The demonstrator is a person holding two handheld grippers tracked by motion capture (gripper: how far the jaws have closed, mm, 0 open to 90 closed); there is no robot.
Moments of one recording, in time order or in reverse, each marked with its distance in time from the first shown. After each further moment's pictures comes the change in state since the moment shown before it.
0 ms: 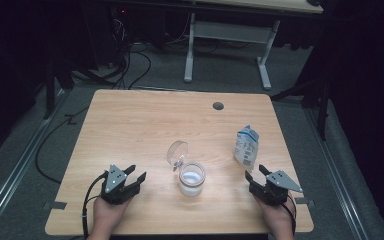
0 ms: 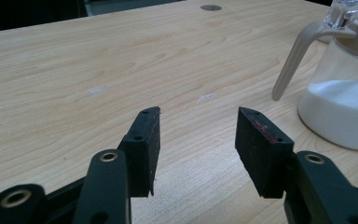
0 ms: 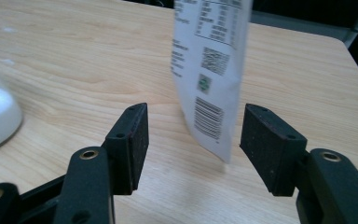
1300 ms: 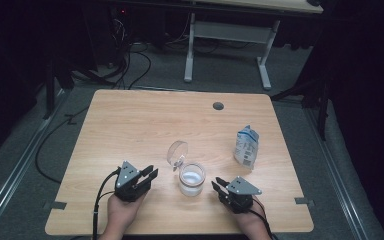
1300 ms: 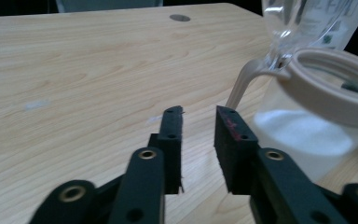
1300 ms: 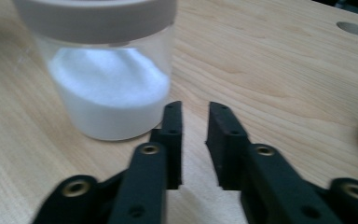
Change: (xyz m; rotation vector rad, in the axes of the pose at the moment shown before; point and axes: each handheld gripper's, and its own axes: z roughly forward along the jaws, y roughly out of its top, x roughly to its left) left arm -0.031 0.025 0.018 -0.006 -0.100 -0.081; right arm 0.088 0.001 0.026 0.077 0.265 -0.176
